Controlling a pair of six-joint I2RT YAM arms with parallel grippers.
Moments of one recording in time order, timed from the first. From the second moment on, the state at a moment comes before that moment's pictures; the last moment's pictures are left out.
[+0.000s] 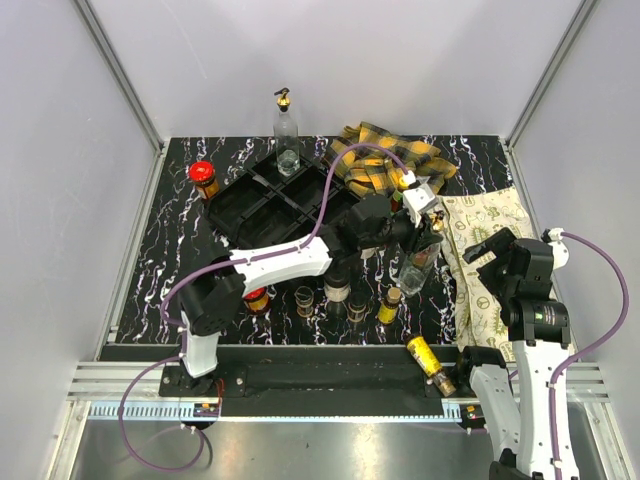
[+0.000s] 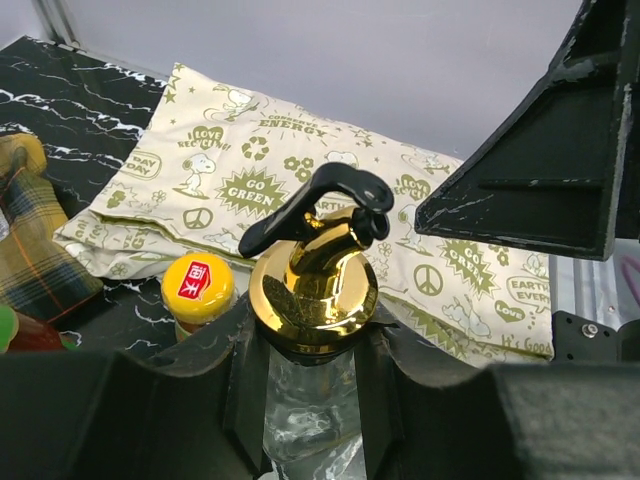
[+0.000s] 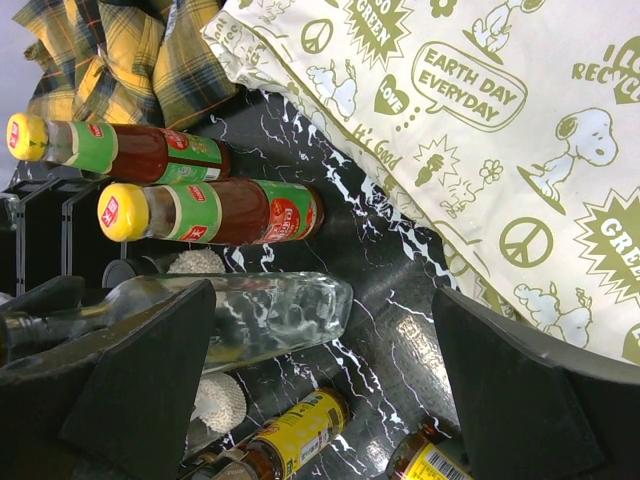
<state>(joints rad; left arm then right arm) -1.02 1.90 1.46 0.32 0.26 -0.11 -0.10 0.59 0.82 -0.86 0.11 0.78</state>
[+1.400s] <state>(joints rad) -0.79 1.35 1.61 -0.08 -0.20 -0.02 -0.10 0.64 0.80 -0.83 0.04 0.79</state>
